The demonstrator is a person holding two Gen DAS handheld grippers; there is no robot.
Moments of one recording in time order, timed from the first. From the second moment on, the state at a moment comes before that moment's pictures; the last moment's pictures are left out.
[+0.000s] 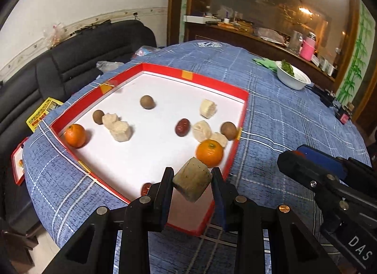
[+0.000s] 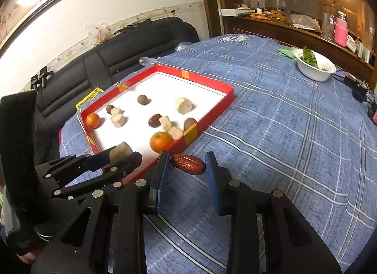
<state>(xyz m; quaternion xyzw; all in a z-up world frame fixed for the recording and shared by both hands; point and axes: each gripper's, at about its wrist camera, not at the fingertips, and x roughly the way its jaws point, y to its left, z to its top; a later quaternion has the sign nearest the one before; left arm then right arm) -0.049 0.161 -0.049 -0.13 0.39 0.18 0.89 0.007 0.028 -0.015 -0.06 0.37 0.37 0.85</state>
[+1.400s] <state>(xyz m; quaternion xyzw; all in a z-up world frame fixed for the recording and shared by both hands) 0.008 0.288 -0.035 -0.15 0.37 0.31 0.86 0.072 0.158 -0.008 -0.09 0.37 0.41 0.83</state>
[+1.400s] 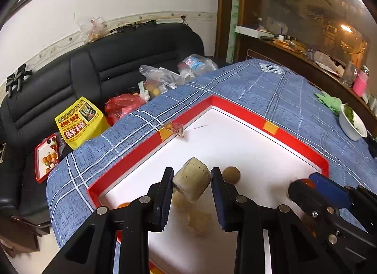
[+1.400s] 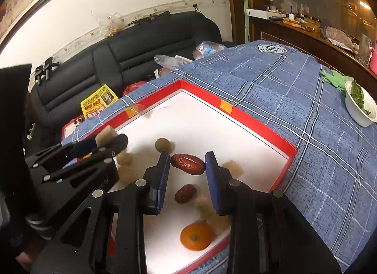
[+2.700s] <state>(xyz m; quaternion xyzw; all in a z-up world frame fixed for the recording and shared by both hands) 0.060 0.327 -0.072 -0.17 0.45 0.29 0.82 0.119 0.206 -0.050 -0.14 0.43 0.37 0.81</state>
